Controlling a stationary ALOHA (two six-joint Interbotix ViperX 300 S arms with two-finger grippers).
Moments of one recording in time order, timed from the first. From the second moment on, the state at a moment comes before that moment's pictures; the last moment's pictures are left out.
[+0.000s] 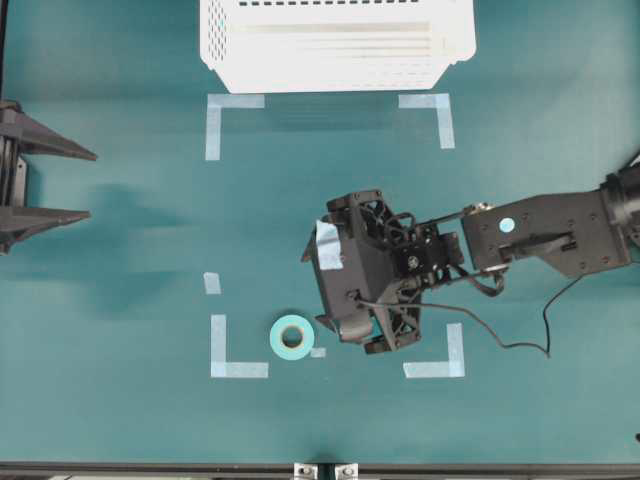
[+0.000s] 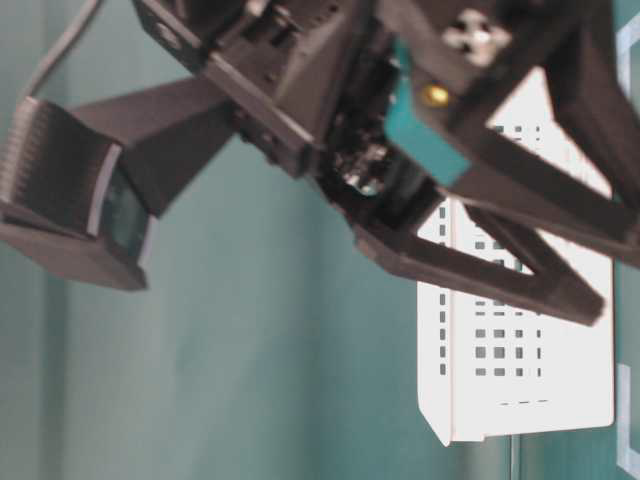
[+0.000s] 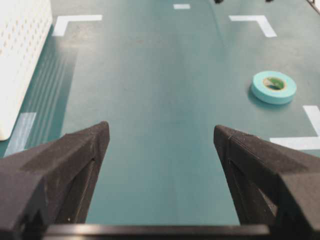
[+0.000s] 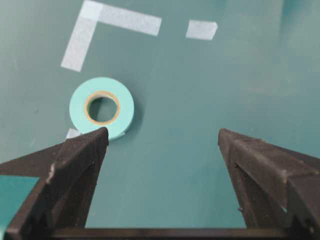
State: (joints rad) left arm -0.04 -1.37 1.59 -0.03 -0.08 0.01; right arm 0.22 0.10 0.41 -0.03 0.24 0.14
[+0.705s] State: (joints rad) left arm -0.04 -1.37 1.59 -0.03 -0.08 0.01; right arm 0.28 0.23 0.34 -0.04 0.24 0.14
